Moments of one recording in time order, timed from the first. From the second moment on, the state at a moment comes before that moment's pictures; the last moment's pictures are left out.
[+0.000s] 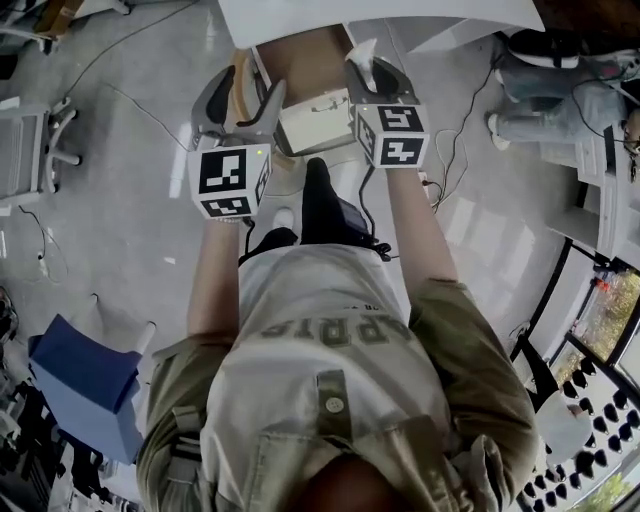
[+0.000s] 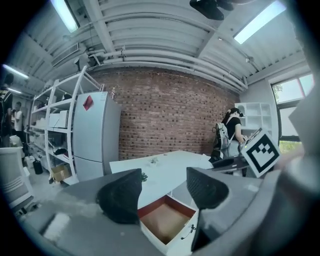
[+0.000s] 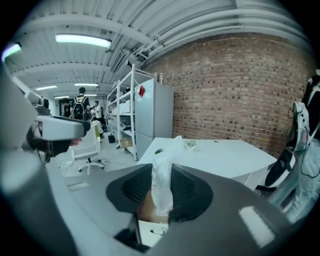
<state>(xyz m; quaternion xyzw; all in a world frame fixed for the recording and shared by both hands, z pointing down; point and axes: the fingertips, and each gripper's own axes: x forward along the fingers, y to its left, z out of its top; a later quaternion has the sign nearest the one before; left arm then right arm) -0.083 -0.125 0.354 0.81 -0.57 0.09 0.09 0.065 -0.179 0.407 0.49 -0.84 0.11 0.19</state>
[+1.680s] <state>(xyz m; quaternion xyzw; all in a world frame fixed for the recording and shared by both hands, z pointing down) -0.081 -0.088 0.278 0.80 -0.59 0.06 0.00 0.096 -0.095 0.252 0.57 -0.82 0.00 -0.02</state>
